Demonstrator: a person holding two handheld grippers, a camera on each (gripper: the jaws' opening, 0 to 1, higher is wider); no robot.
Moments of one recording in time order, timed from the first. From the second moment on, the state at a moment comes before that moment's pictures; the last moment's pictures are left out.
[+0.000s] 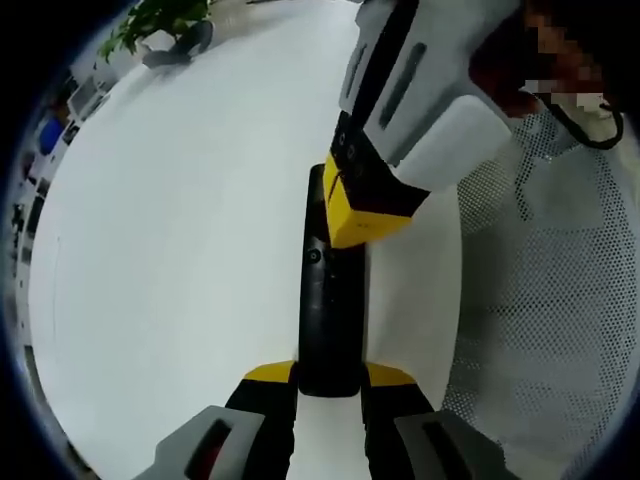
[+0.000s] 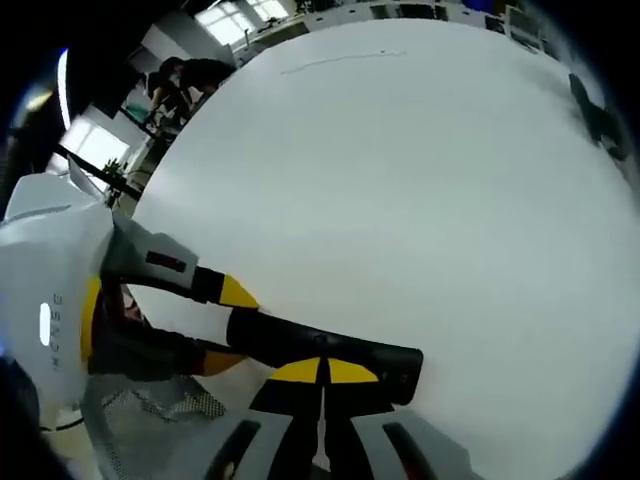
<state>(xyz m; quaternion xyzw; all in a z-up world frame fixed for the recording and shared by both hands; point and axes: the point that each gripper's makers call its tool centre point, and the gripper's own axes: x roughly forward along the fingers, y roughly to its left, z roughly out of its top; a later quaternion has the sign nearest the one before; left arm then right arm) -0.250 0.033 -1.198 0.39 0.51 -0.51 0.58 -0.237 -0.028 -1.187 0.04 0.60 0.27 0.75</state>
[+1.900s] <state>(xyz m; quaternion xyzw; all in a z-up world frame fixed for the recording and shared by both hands) -0.250 0.033 -1.198 0.39 0.50 -0.52 0.57 -0.247 -0.046 -1.193 -0.01 0.66 0.26 0.71</state>
